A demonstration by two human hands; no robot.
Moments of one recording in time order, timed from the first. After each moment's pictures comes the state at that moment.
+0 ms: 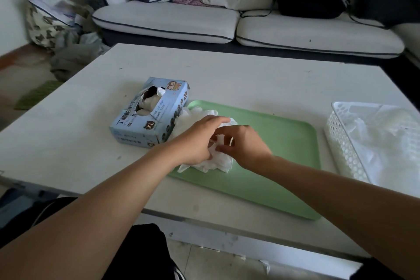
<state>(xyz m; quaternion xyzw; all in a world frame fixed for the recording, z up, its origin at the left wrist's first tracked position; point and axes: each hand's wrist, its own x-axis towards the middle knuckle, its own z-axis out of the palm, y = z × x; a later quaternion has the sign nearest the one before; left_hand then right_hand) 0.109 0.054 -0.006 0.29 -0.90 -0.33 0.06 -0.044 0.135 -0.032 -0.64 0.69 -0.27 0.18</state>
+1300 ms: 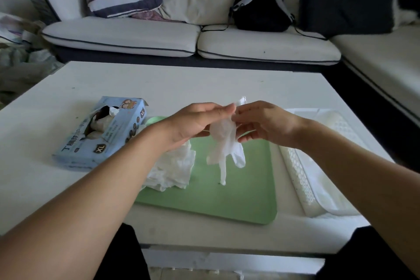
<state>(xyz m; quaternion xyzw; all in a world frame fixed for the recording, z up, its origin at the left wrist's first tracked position) 0.025 0.080 0.074 0.25 -0.72 -0.64 0.08 -0.156 0.194 0.076 -0.47 0.59 -0.41 0.51</state>
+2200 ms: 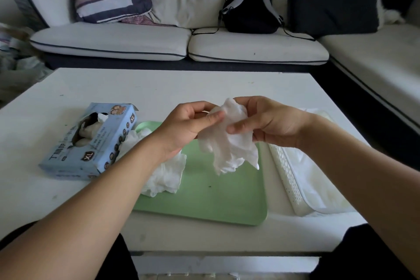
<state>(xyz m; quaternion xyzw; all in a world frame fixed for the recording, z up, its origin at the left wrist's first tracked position) 0.016 0.100 0.074 0.21 -0.67 -0.68 0.20 -0.159 0.218 0.101 -0.46 0.54 -0.43 0.55</state>
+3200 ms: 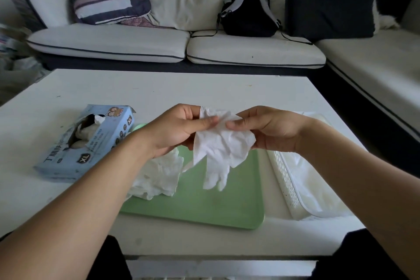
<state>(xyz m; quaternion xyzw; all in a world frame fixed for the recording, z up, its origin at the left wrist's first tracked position) 0.024 0.095 0.089 0.22 -0.70 -0.67 0.11 -0.167 0.220 0.096 -0.40 0.58 -0.39 0.59</state>
